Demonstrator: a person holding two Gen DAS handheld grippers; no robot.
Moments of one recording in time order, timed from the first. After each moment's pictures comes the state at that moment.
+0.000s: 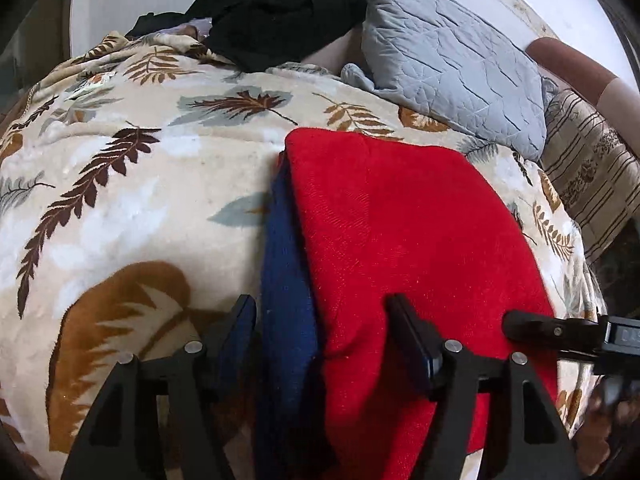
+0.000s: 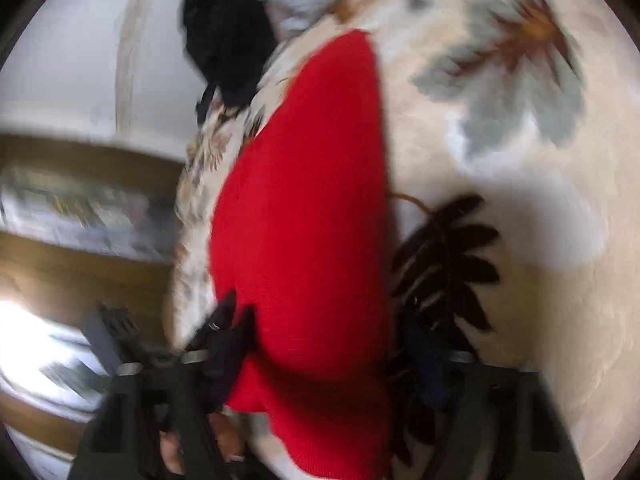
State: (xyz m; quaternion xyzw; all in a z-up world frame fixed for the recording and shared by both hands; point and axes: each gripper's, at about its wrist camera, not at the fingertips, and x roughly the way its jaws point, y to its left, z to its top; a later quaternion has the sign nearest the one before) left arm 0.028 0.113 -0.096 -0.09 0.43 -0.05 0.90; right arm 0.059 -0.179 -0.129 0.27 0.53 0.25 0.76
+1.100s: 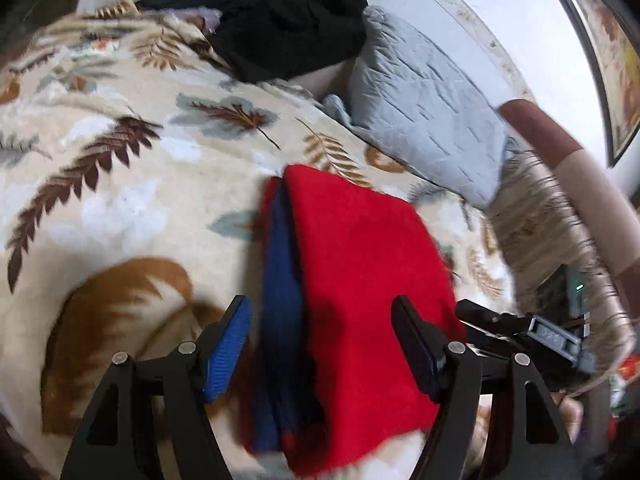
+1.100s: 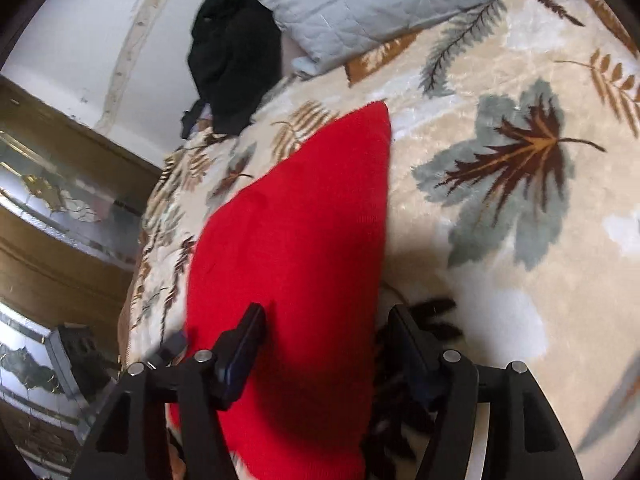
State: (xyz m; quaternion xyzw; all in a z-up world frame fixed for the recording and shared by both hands) left arm -0.002 0.150 -0.063 -0.22 0.41 -0.13 0.87; right arm 0.061 -0.201 -0.100 0.26 0.48 0.22 0.81
